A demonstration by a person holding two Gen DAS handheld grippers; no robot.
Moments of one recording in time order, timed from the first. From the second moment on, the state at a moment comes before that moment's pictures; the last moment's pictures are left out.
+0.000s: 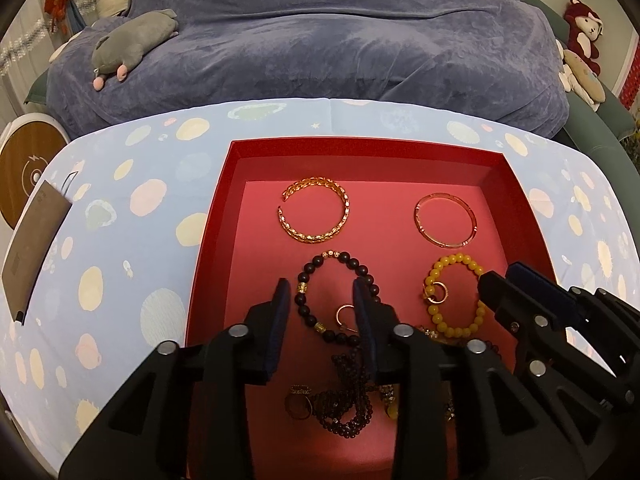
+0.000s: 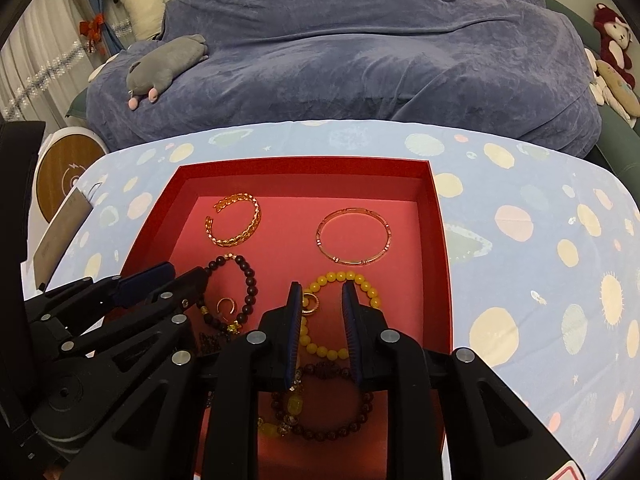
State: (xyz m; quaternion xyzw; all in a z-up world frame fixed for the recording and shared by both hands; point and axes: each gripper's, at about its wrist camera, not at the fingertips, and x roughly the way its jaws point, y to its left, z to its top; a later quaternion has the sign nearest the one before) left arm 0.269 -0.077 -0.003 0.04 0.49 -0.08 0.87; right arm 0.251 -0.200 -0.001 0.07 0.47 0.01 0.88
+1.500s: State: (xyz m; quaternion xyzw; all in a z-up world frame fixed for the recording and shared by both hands) left arm 0.108 -0.036 0.031 0.04 0.48 -0.05 0.88; right arm 0.083 -0.181 0.033 0.07 0.45 -0.05 0.89
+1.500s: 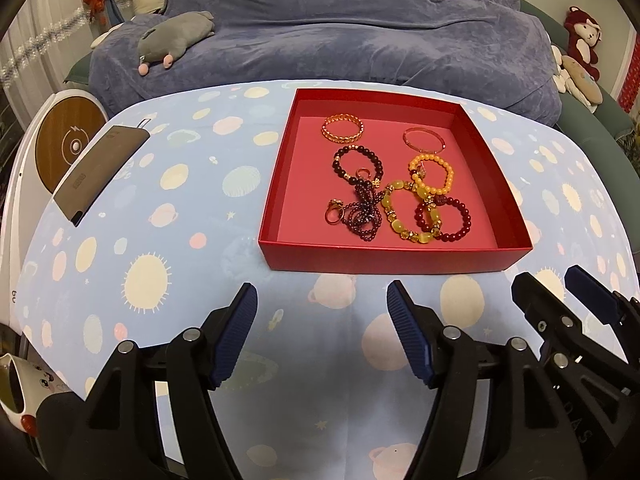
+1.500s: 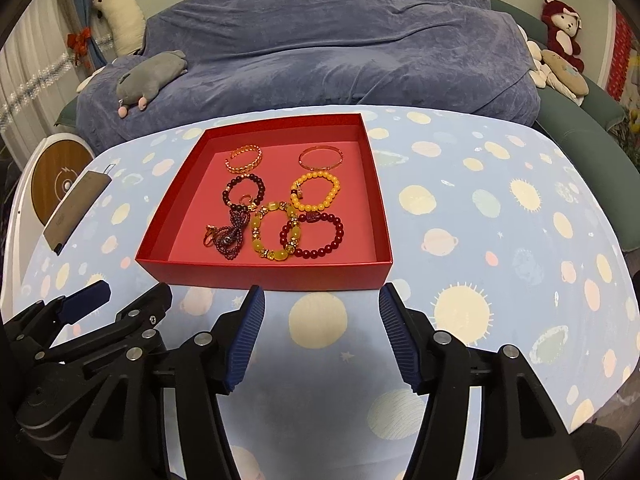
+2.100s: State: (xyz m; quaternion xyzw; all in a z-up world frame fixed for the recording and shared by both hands) left arm 0.099 -0.038 0.027 0.05 0.47 -0.03 0.88; right arm 0.072 -0.195 0.026 0.07 0.45 -0.07 0.89
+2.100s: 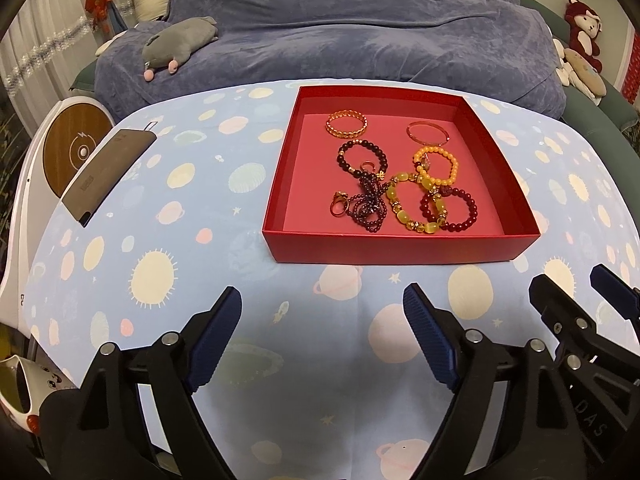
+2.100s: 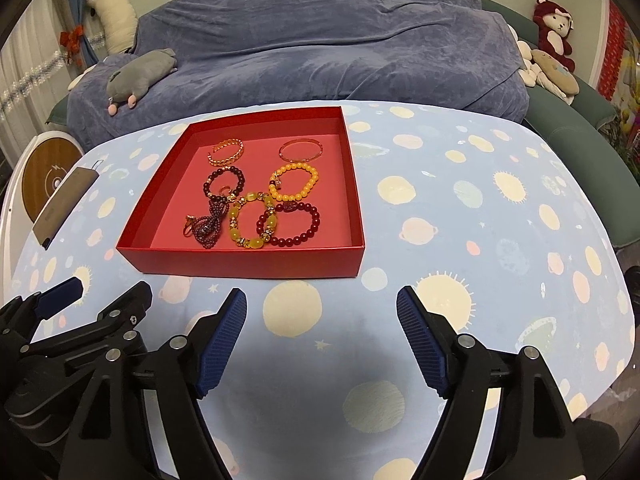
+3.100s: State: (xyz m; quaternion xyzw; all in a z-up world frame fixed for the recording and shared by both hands) left arm 0.098 -0.039 0.017 0.06 0.47 -0.03 0.88; right arm 0.069 -0.207 0.017 0.07 0.45 -0.10 0.88
